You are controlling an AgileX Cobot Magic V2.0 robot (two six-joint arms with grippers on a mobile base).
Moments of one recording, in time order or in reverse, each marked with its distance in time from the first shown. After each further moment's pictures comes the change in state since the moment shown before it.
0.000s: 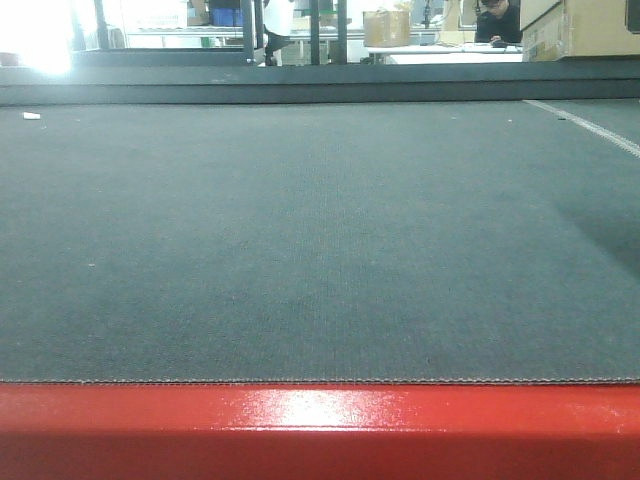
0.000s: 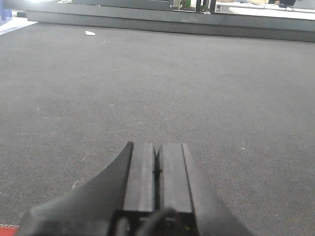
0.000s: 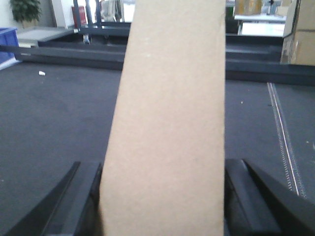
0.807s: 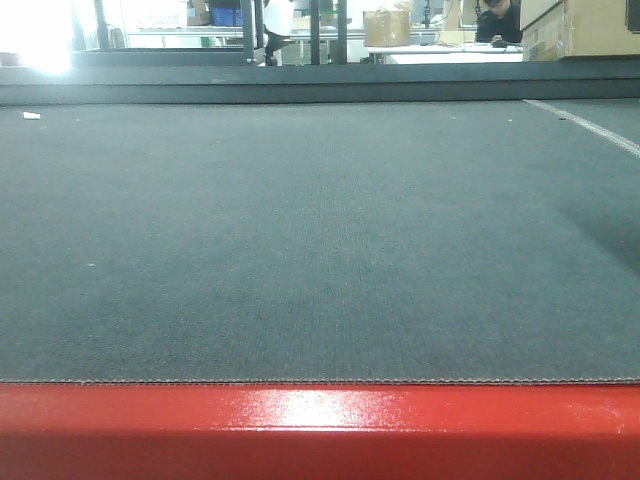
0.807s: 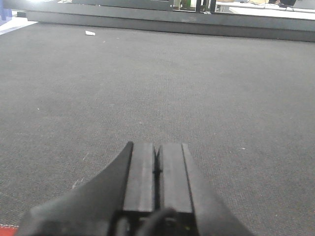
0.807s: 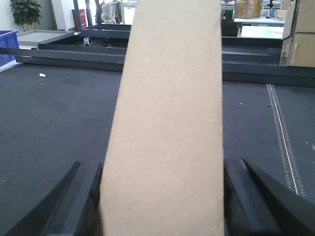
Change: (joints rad) left arm 0.000 0.000 0.000 0.000 0.000 0.000; right arm 0.000 -0.004 0.000 0.000 0.006 -0.002
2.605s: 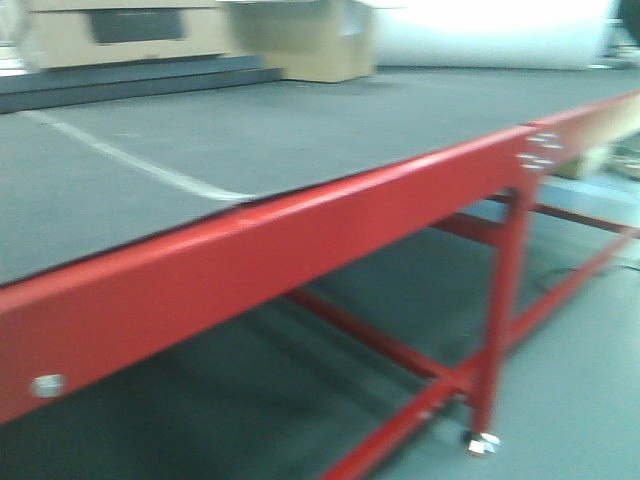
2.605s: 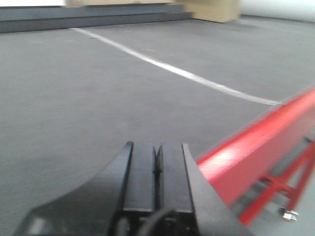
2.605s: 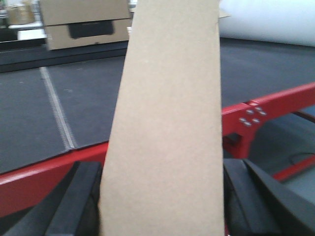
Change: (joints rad) left arm 0.002 0.000 0.000 0.000 0.000 0.000; right arm 0.000 0.000 0.000 0.000 0.001 0.000
